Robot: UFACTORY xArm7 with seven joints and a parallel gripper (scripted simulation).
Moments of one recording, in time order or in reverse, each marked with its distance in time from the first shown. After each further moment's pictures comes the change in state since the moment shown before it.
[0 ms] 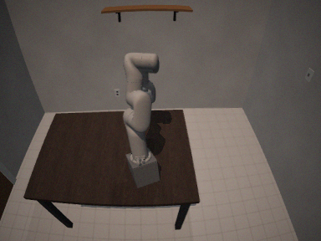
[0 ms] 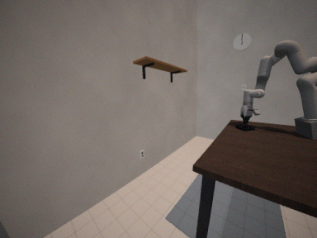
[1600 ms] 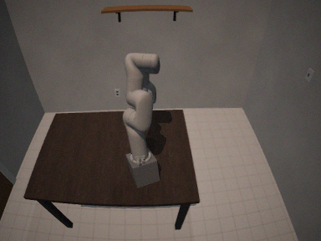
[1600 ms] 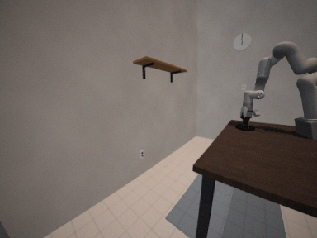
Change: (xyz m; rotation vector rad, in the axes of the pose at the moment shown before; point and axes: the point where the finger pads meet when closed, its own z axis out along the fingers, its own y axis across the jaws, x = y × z) arm 0.000 0.000 0.009 0.001 -0.001 0.000
